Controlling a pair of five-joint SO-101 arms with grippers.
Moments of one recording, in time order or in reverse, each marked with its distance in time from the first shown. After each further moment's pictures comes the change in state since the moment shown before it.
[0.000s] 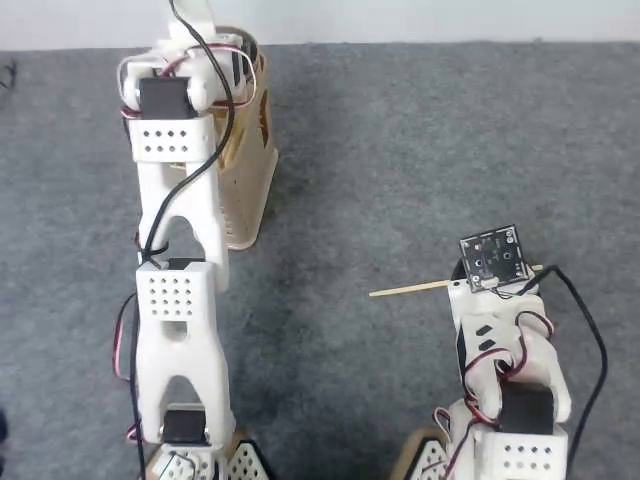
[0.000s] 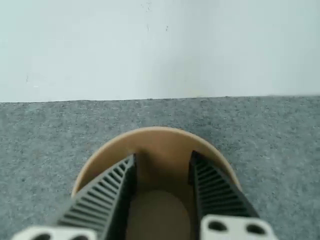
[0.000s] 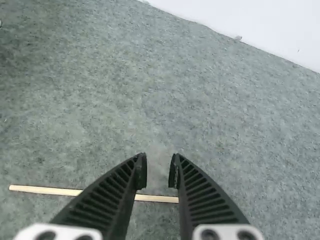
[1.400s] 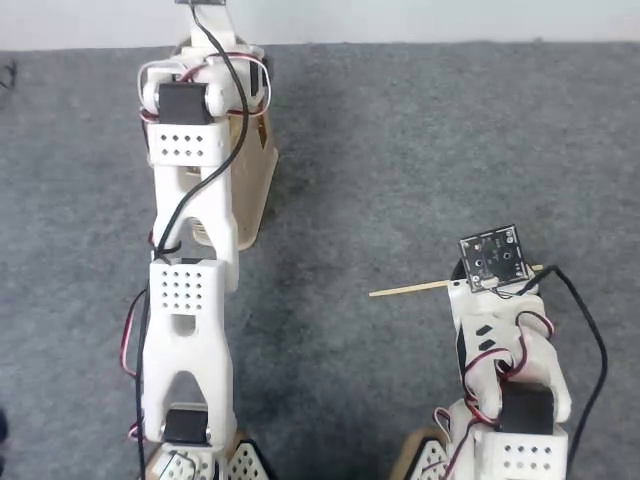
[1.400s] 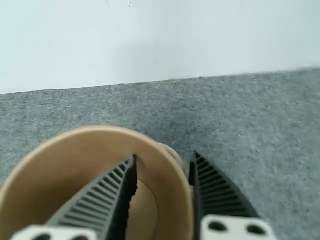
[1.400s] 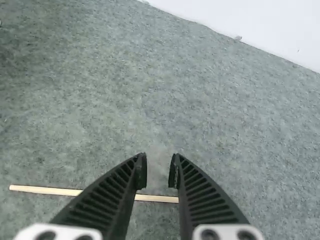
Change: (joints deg) left arm 1.7 5.5 -6.3 0.6 -0.1; right arm 0.0 0.0 0.0 0.0 0.0
